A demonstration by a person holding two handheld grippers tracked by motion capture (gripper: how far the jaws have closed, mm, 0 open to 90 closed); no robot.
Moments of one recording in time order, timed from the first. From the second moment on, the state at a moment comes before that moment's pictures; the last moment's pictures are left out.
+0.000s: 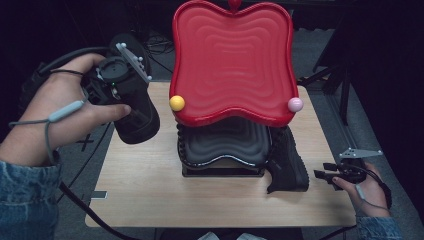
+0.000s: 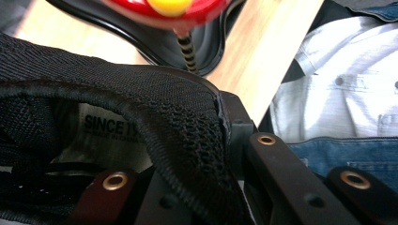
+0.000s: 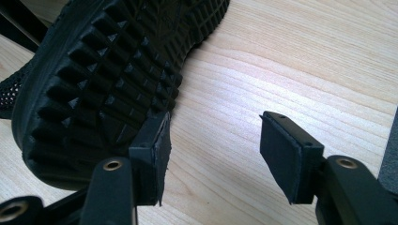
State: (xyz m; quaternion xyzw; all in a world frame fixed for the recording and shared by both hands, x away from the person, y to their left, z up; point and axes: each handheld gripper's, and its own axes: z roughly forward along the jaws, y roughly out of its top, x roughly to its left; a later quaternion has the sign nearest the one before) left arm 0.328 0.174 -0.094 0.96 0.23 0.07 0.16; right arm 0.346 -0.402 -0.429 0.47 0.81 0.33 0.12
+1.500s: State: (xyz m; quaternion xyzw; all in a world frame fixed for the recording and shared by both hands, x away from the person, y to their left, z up) left arm 0.345 0.076 -0.030 0.97 0.10 0.12 0.17; right arm 0.321 -0.422 -0.433 0.49 0.80 0.33 0.12
